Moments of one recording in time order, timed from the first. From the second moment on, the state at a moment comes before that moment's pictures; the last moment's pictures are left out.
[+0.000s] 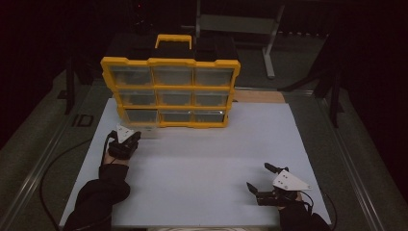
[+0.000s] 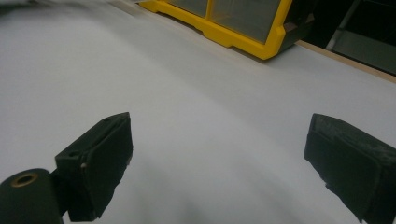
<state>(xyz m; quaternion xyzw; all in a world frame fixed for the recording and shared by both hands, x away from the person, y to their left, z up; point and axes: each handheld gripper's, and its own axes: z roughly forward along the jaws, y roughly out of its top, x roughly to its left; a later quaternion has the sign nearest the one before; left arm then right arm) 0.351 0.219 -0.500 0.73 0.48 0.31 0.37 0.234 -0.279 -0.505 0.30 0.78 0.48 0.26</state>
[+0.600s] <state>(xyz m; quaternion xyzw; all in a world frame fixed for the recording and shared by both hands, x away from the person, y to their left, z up) 0.357 0.221 -0.499 0.73 0.48 0.31 0.37 0.234 -0.279 -0.505 0.30 0.78 0.48 0.26</state>
